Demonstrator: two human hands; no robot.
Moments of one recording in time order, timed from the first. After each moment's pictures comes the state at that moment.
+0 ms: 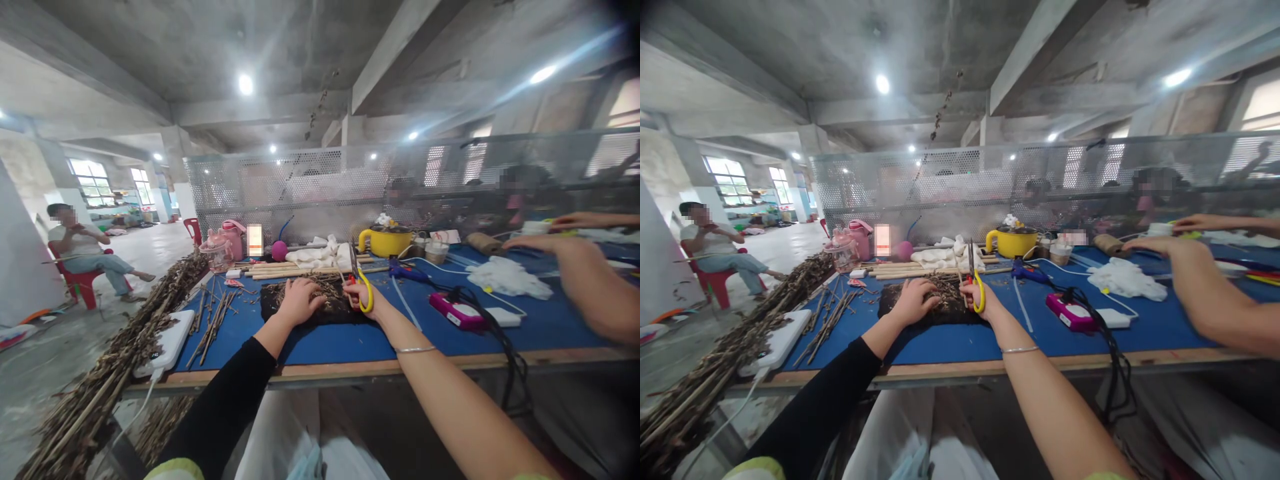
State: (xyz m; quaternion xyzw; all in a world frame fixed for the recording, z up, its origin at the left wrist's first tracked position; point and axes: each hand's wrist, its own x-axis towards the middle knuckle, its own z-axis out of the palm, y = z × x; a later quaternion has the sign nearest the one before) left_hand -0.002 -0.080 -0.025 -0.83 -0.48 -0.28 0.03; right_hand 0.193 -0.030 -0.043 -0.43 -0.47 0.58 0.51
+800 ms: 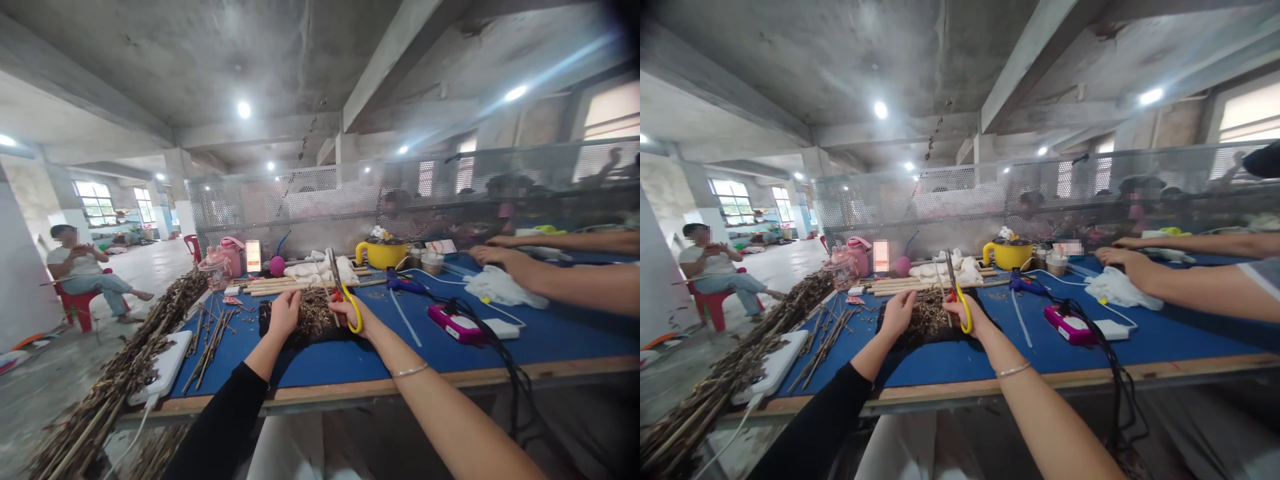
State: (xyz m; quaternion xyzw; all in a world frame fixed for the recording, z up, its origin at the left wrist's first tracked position) left_hand -0.013 -0.068 -0.022 -0.64 -0.48 -0.57 -0.20; right_hand 0.169 -0.054 -0.030 -0.37 -0.57 0.56 0.47
